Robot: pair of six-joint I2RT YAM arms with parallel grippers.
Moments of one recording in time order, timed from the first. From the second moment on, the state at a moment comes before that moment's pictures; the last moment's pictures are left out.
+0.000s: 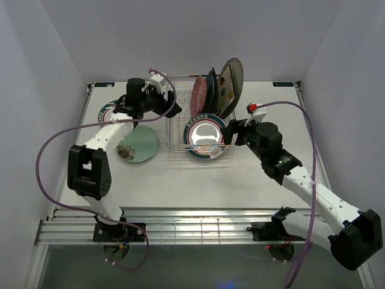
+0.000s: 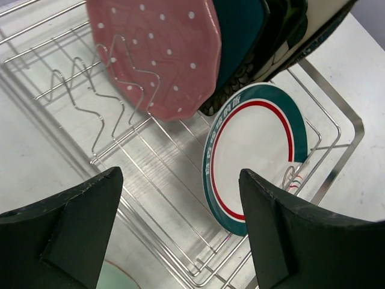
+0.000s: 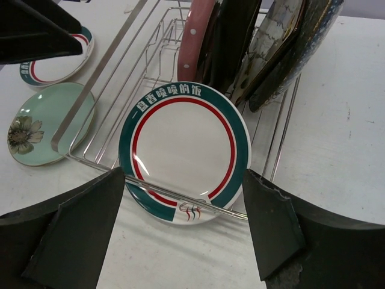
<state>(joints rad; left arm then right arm) -0.26 1.69 1.34 -0.09 0.52 -0.03 0.60 1.01 0.76 0.05 0.10 0.23</state>
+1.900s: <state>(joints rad) -0.41 2.00 1.51 -0.15 0.68 0.20 0.57 0.81 0.57 0.11 0.00 0.26</state>
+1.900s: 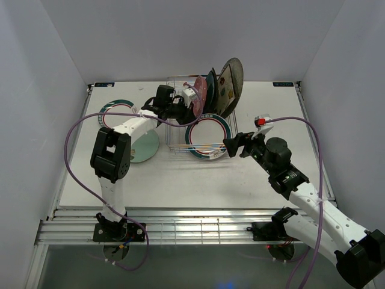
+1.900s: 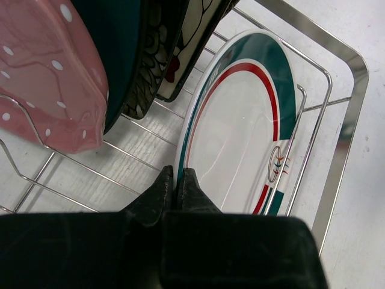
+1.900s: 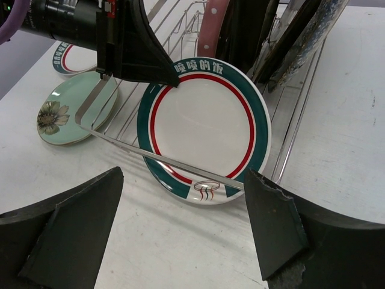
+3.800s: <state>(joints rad) -0.39 1.88 1.41 0.00 0.56 0.14 0.56 1.04 0.57 0.25 0.02 0.16</state>
